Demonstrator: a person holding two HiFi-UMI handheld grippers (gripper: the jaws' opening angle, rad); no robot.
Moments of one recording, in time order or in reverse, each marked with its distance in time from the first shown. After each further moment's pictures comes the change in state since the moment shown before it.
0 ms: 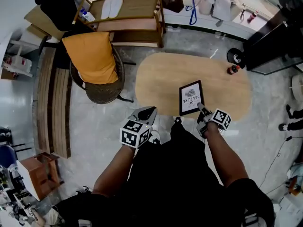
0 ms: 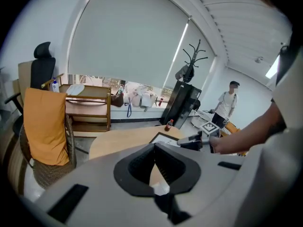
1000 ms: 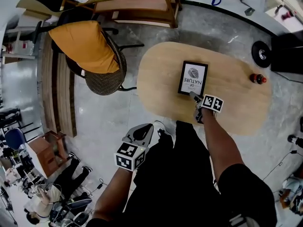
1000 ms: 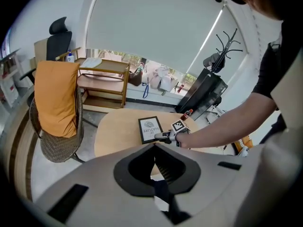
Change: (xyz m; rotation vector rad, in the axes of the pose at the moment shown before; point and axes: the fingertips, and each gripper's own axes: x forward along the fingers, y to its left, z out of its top) left arm 0.078 0.049 -0.037 -0.235 0.211 0.157; right arm 0.230 -0.146 0.016 -0.221 0.384 -0.174
